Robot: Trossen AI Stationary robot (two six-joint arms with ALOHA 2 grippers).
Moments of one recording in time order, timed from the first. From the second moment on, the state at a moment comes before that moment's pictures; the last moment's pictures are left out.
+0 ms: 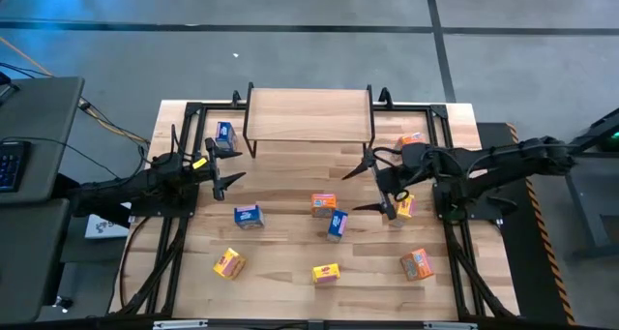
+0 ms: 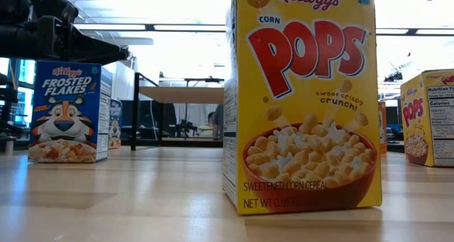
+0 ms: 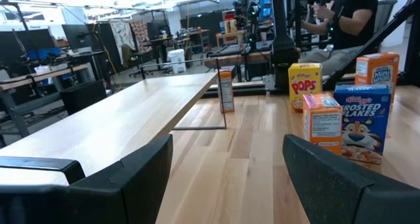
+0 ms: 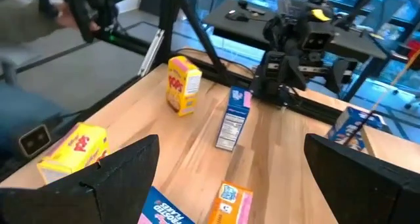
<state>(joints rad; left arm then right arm) 0.20 0.01 0.01 0.02 -0.06 0.17 0.08 1.06 0.81 -0.01 -0.20 -0.30</state>
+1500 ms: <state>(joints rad) 0.20 0.01 0.01 0.02 -0.06 -0.02 0.26 1.46 1.02 -0.27 -0.16 -0.47</state>
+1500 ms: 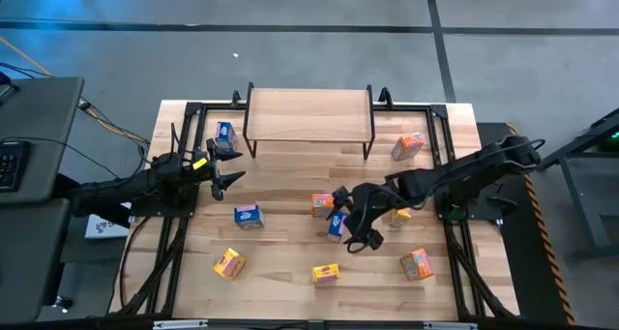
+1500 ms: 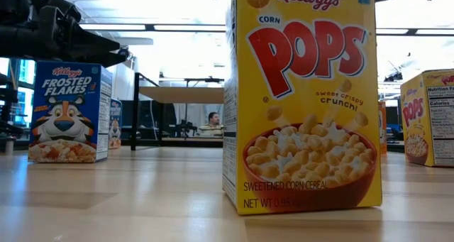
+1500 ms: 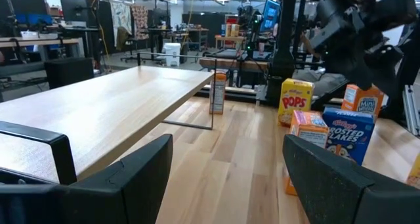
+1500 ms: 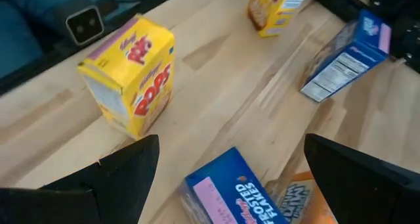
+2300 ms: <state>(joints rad) 0.20 0.01 0.01 0.02 -0.06 -0.03 0.32 1.47 1.05 -0.38 -0.02 -0.72</state>
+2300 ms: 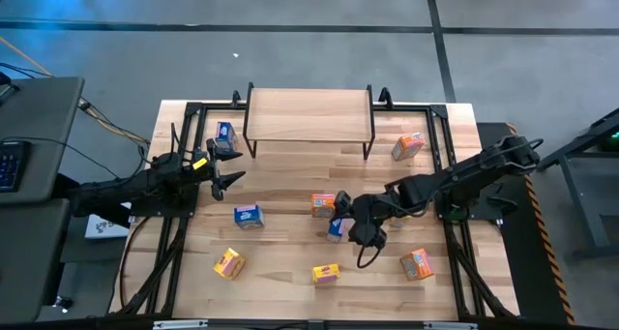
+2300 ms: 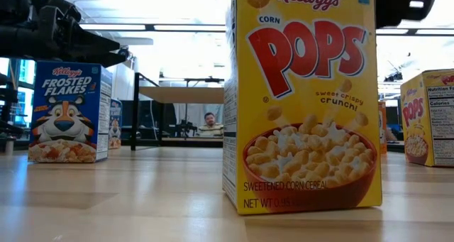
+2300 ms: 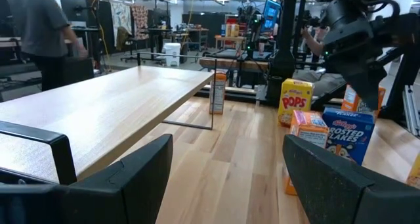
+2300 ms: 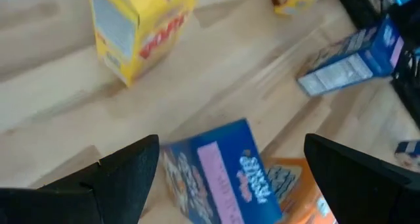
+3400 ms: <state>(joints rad) 0.20 0.01 0.01 0.02 -0.06 -0.03 0.28 1.58 1.12 -0.52 -0.03 -0.74</state>
